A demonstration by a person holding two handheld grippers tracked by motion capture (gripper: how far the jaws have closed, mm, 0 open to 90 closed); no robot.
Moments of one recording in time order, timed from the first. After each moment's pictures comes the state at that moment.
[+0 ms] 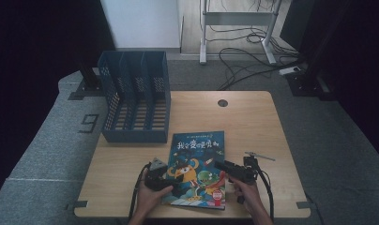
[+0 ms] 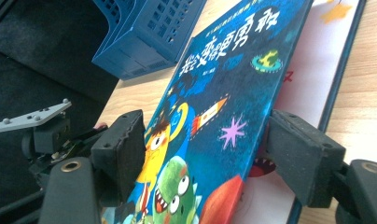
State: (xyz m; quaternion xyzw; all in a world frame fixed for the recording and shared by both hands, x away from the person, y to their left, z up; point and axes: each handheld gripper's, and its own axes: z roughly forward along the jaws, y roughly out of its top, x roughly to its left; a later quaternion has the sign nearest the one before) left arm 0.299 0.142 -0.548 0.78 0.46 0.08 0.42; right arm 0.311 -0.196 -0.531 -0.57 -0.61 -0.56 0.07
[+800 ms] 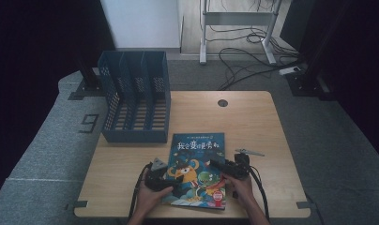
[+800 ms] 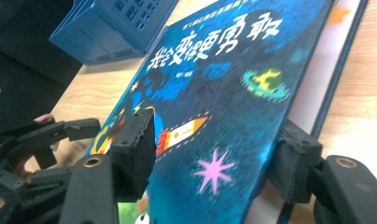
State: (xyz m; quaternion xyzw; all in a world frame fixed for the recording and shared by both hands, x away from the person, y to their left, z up) left arm 0.298 0.140 -0.548 0.79 0.45 0.09 0.40; right arm 0.335 -0.178 -0.551 -0.55 -0.65 -0.52 0.02
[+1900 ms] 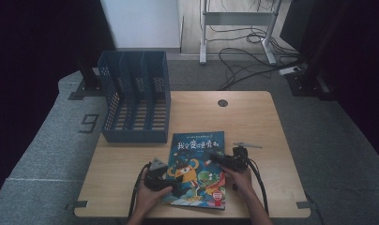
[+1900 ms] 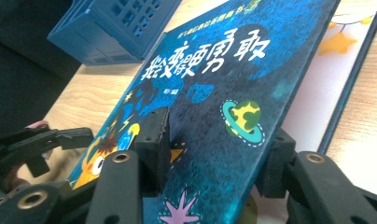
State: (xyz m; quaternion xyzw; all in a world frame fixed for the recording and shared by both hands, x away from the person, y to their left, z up) left arm 0.299 0.143 -0.548 0.79 0.45 0.08 0.41; right arm 0.361 -0.178 -0.550 -0.53 -0.66 -0.52 0.03
